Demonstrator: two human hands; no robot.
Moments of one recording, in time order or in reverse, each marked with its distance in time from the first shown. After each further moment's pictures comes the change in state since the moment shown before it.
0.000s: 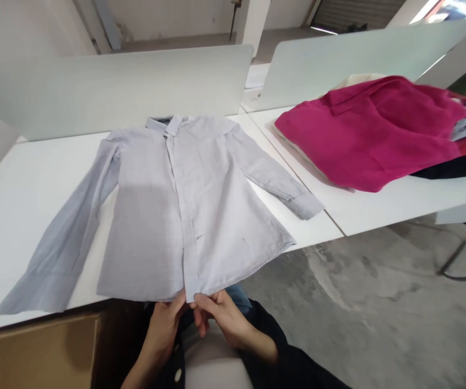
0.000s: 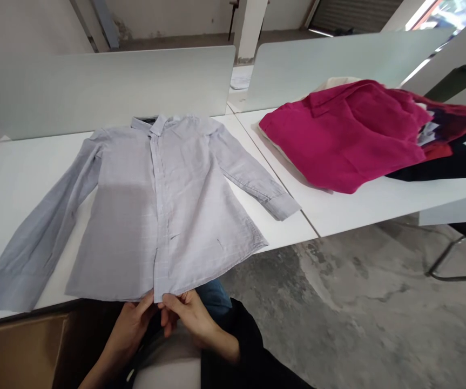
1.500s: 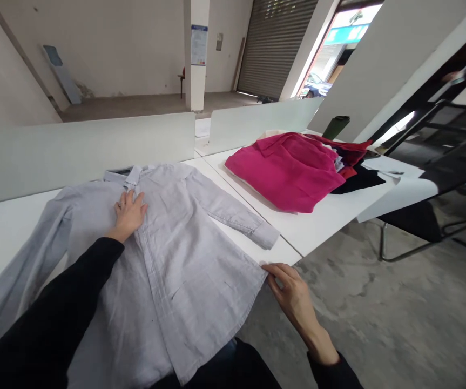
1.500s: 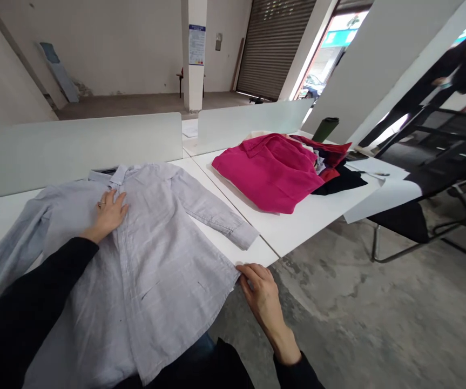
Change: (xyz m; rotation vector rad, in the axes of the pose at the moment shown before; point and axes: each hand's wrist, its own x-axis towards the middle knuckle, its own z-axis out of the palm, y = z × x) left_hand 0.284 0.237 0.073 1.680 0.318 1.048; right_hand -0.055 -0.114 -0.158 -1.606 1.078 -0.818
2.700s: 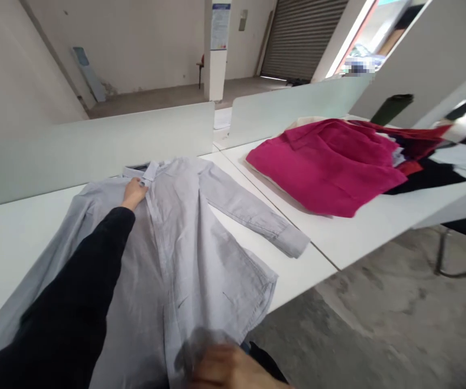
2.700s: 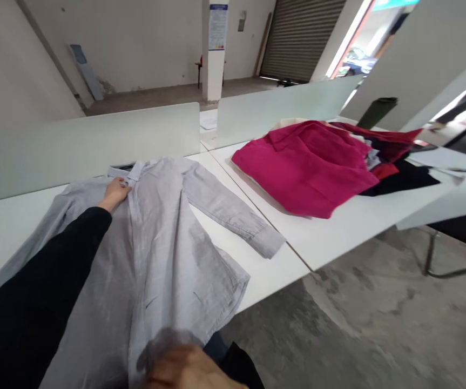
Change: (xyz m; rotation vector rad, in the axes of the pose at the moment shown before) left_hand 0.084 -0.045 -0.006 -0.158 -0.044 -0.384; right_hand -0.004 -0.156 0.009 0.614 -0.530 -0.723
